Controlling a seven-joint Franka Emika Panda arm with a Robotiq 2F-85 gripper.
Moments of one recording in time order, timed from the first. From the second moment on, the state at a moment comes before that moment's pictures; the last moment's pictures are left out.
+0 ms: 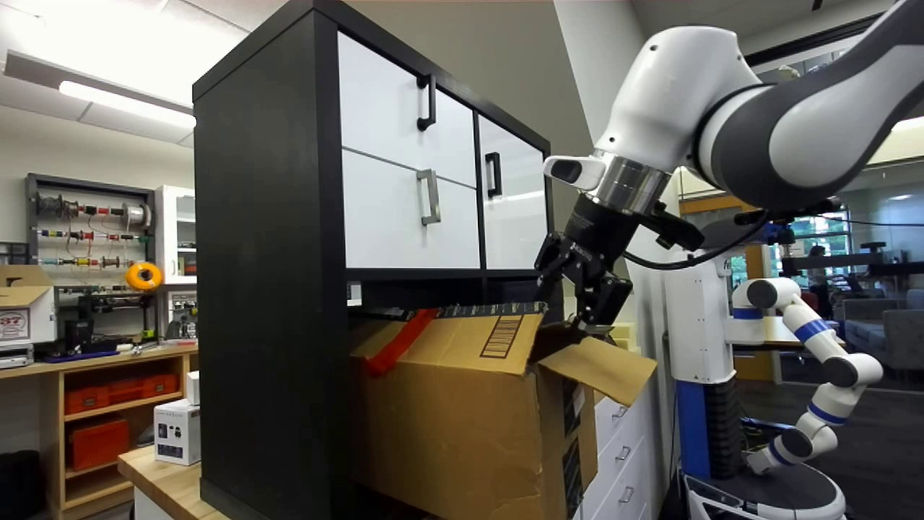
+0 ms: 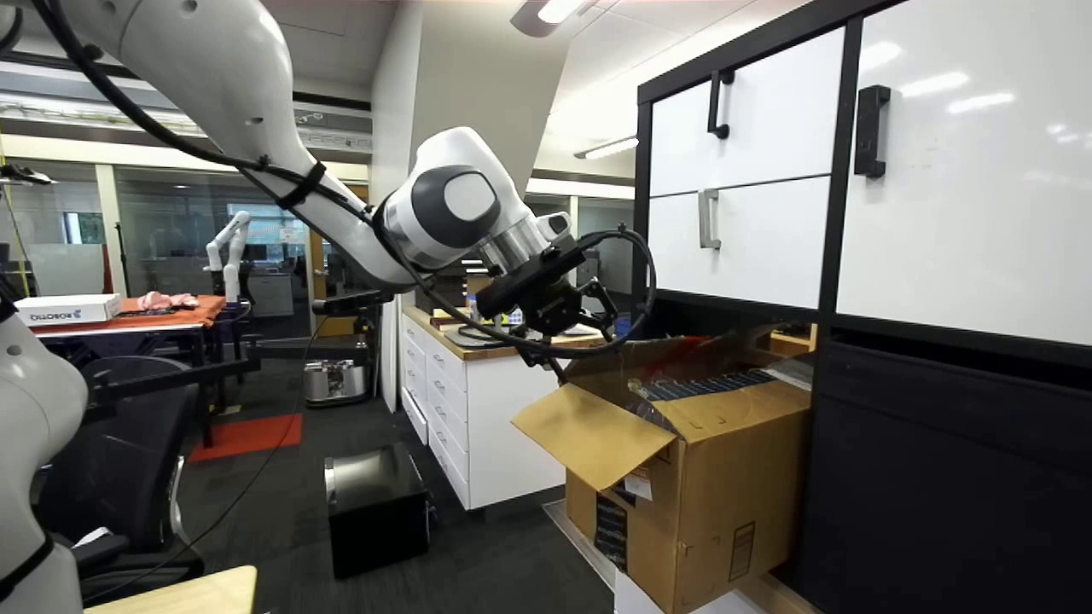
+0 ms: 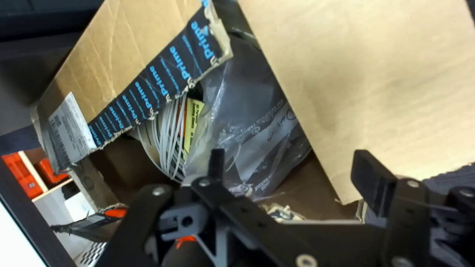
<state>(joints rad) 0.02 -0.25 0.07 -2.44 -0.48 2.72 -0.55</state>
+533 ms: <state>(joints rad) 0.06 -0.18 0.09 -2.18 -0.27 2.18 -0.51</state>
